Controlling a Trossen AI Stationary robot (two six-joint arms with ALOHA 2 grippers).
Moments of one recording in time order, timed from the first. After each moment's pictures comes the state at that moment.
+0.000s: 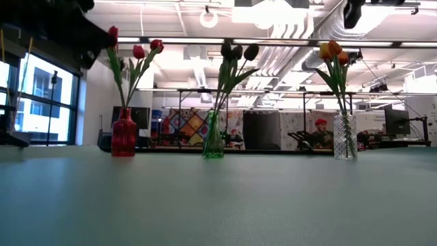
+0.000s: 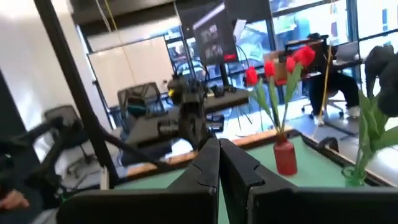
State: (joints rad) left arm -0.18 0.49 0.35 -0.14 -0.21 -0.27; right arm 0.07 0.54 0.51 0.15 0.16 0.22
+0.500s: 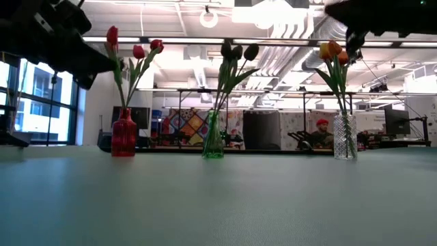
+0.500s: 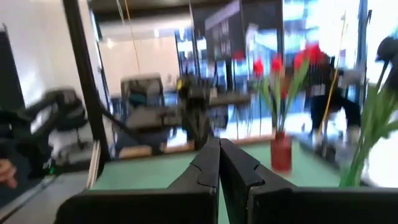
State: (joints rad) left arm -0.17 0.46 0.16 0.07 -0.23 -0.24; right arm 0.09 0.47 0.25 0.36 0.14 0.09
